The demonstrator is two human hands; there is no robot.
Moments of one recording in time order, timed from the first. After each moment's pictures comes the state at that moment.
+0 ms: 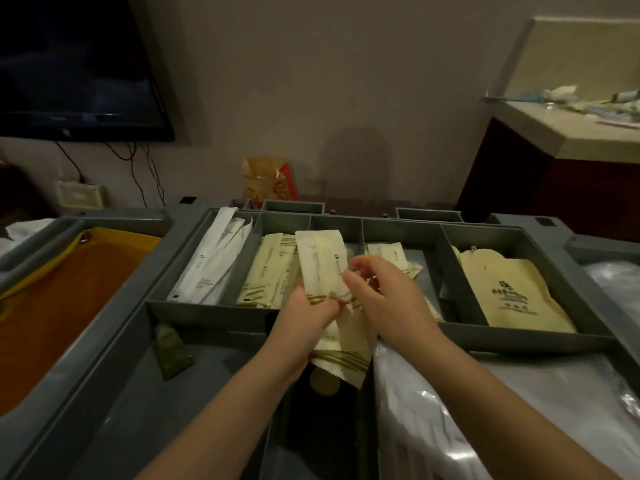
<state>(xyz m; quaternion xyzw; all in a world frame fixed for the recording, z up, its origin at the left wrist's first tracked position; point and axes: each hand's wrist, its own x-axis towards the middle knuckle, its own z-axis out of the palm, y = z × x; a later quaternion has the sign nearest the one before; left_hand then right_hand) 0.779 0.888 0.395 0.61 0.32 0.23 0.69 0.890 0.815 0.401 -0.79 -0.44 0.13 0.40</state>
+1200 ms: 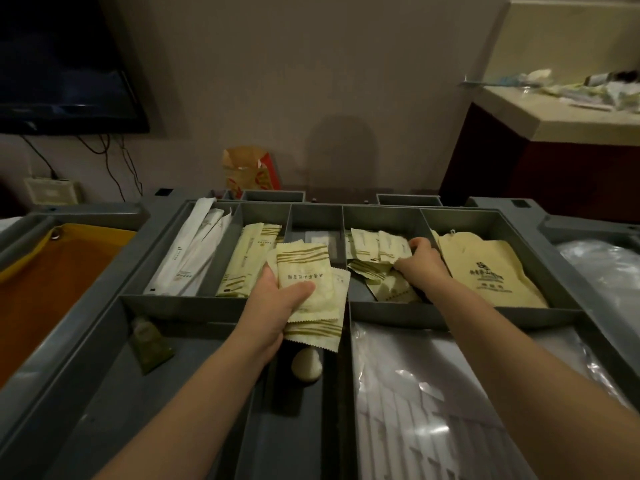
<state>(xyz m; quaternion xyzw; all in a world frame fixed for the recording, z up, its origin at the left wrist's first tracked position) 0.783 0.901 0.380 0.53 0.33 0.26 0.73 1.013 0.819 0.355 -0.90 -0.18 0.18 0.35</state>
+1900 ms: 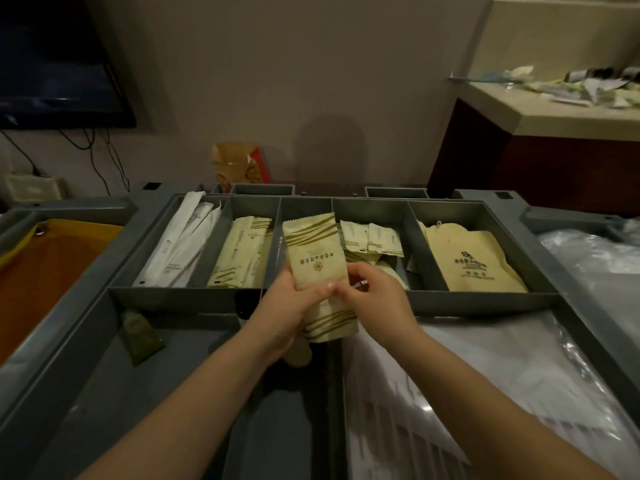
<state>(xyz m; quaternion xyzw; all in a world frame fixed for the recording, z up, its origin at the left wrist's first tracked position) 0.786 0.878 0.379 0.59 0.27 0.18 0.74 0.887 0.780 0.383 -0.78 -0.37 0.19 0.46</state>
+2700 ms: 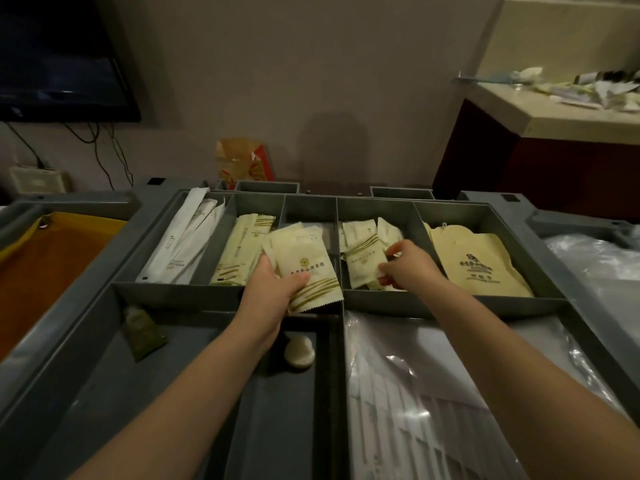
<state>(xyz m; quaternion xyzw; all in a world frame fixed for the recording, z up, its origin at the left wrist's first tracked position) 0.786 0.899 0.375 0.56 0.34 0.27 0.71 0.981 0.804 0.368 -0.89 -0.23 0.22 0.34</state>
